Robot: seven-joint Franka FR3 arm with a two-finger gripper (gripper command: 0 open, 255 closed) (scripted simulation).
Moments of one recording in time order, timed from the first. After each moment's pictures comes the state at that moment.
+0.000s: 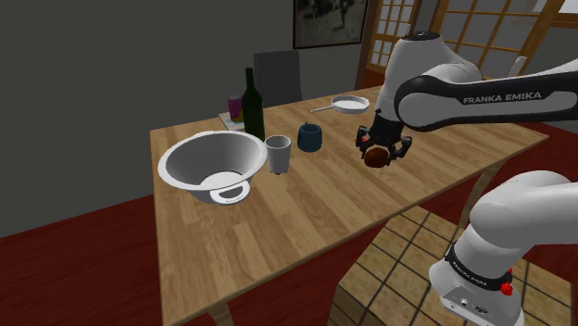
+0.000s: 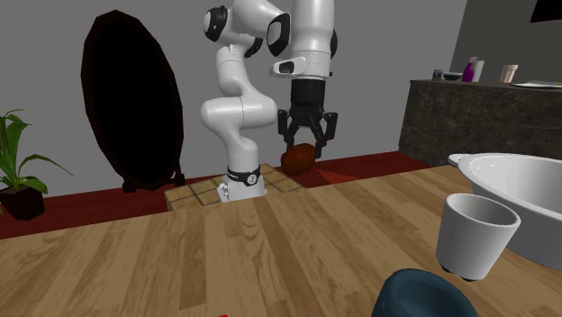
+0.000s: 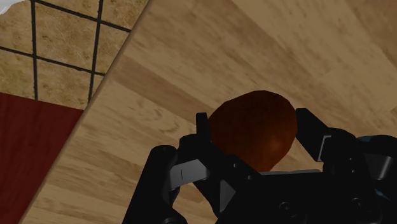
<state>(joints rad) -0.29 -0.88 0.35 -2.76 0.15 2.03 1.10</state>
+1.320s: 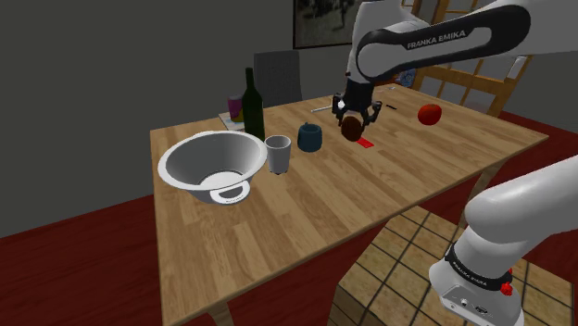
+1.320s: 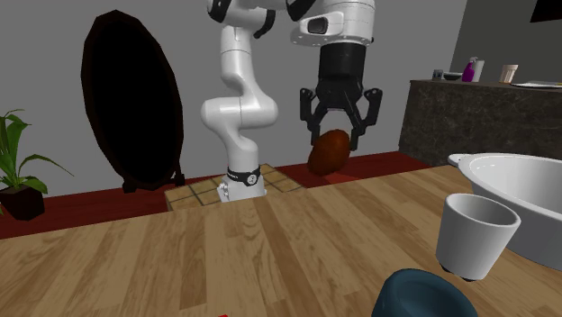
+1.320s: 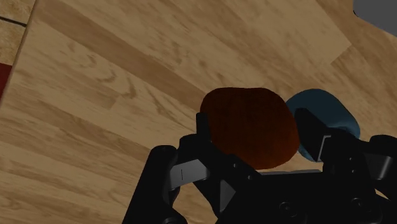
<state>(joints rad) -0.42 -0.49 0.36 -2.36 0.04 2.02 1.10</state>
